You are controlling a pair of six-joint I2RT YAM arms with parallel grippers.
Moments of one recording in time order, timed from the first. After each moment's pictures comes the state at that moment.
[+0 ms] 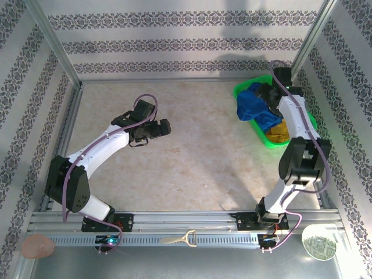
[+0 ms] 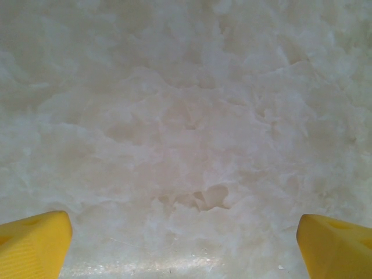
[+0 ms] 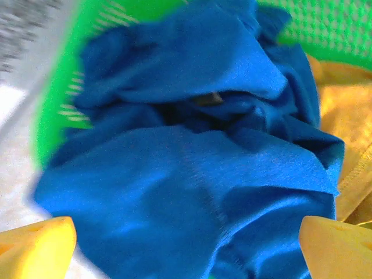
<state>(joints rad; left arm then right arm) -0.44 1.51 1.17 -0.65 0.01 -0.68 -0.11 1.77 1.56 -0.78 0.08 0.72</state>
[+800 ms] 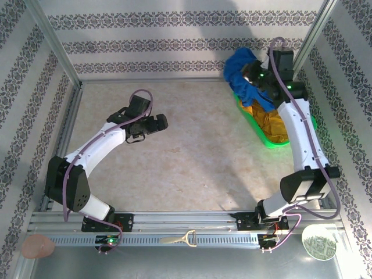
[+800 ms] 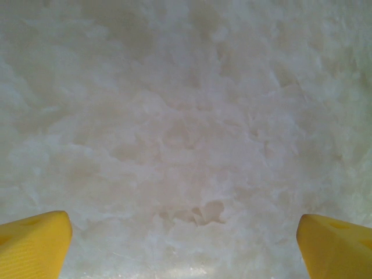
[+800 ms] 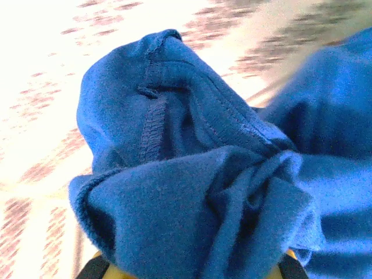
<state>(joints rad) -0.37 1.51 1.21 -0.65 0.04 -0.66 0.12 1.54 1.75 -0.67 -0.23 0.73</state>
